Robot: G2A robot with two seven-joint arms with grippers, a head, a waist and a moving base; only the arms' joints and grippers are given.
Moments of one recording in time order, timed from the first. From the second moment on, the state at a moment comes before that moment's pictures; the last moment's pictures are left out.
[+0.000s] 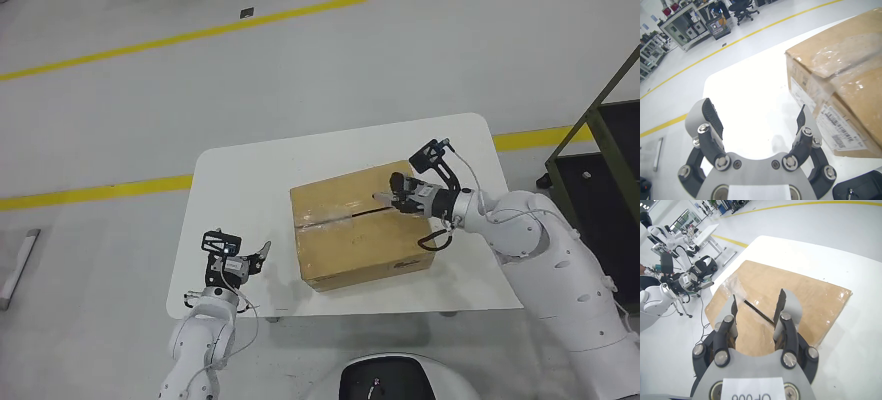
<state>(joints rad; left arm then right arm) 1.43 -1.23 -1.53 -1.75 1.53 -0.13 -0.20 -0.92 -1.23 1.27 -1.49 -0.59 -0.43 0.73</state>
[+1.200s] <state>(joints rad) 1.43 -1.23 -1.53 -1.75 1.53 -0.13 -0.20 -0.27 -1.40 0.70 -0.99 -0.60 -0.60 1.02</state>
